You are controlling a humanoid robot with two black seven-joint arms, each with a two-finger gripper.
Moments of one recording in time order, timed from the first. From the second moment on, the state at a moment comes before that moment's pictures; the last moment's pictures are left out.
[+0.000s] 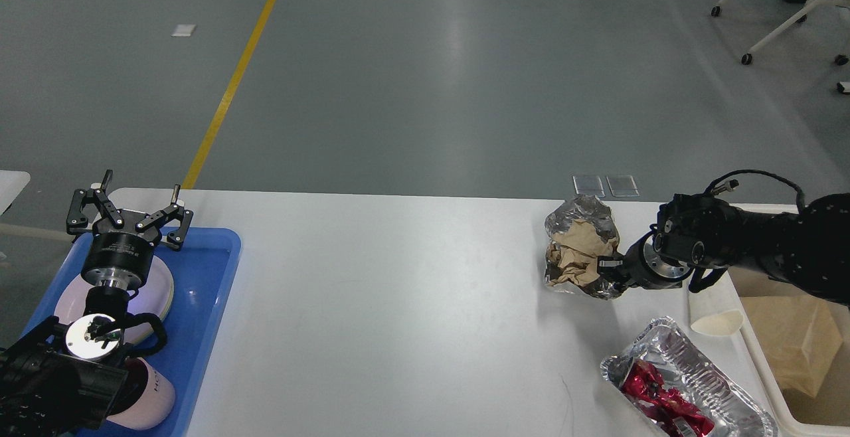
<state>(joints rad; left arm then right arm) -0.56 0.24 -1.15 -0.29 -0.25 -0.74 -0.20 1.30 -0.20 -1.12 0.70 -0.13 0.39 -0.05</state>
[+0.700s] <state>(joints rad) -0.56 0.24 -1.15 -0.29 -0.25 -0.74 -0.20 2.00 -0.59 -1.03 0.97 -0.14 0.70 -0.05</state>
